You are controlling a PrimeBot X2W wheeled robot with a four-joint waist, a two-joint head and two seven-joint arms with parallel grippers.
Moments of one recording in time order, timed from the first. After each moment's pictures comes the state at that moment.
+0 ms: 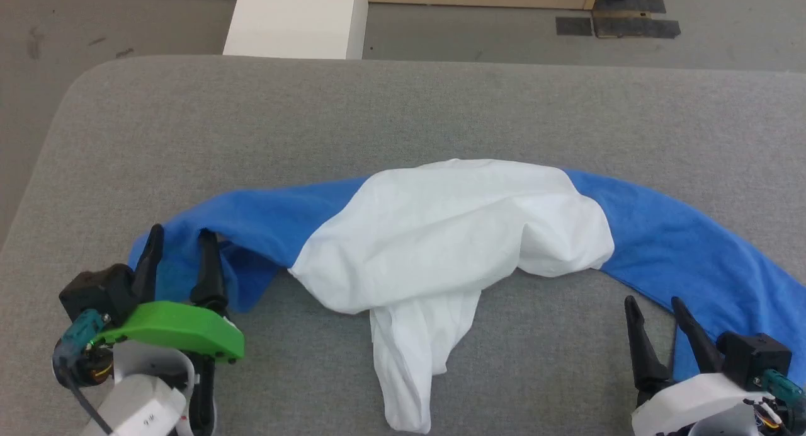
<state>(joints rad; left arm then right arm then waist) -0.14 0.45 -0.34 -0.05 -0.71 0.35 -0.18 0.08 -0.05 -0.07 0.08 0.20 0.13 -0.07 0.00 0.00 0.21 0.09</state>
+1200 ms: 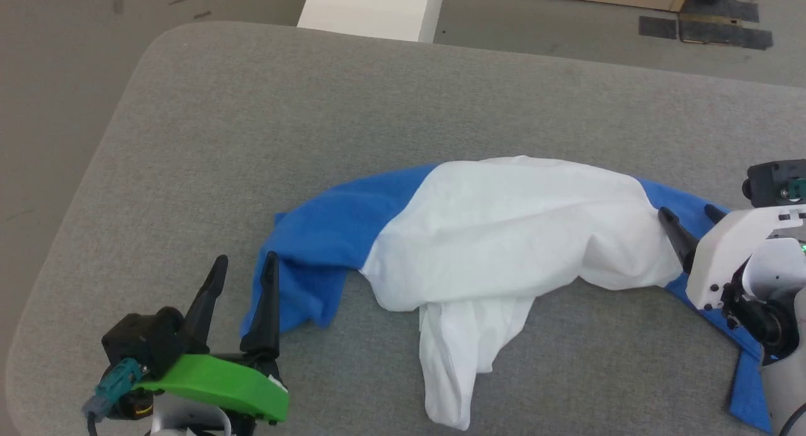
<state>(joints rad) 0.01 0.43 -0.40 -0.30 -0.67 0.31 -0.13 -0.34 -0.27 -0.06 0.20 0.31 0.13 0.55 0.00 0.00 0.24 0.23</state>
